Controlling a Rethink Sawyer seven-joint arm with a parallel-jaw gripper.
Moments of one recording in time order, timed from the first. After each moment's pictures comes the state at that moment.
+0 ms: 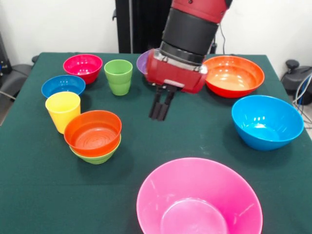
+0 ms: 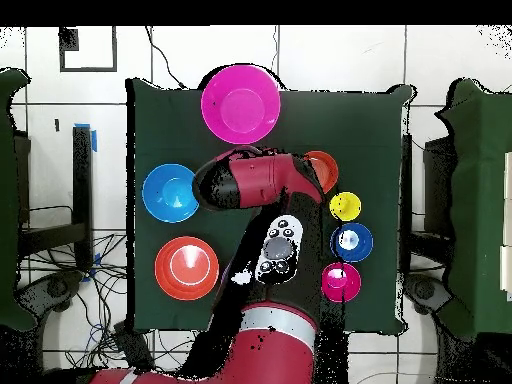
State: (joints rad) arm -0.02 -0.52 -0.19 1.37 -0.25 0.39 1.86
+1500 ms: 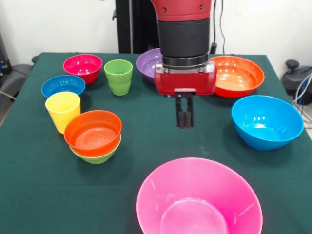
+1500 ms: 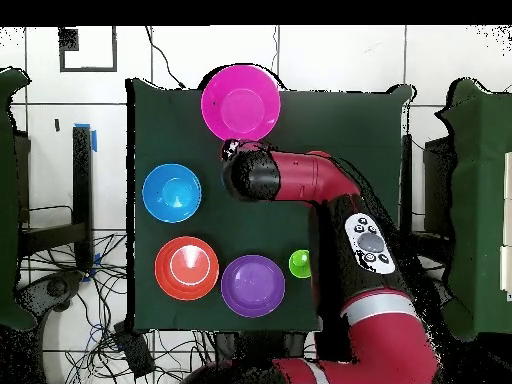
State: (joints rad) arm -0.39 -0.59 0.29 1.55 -0.19 0.36 1.86
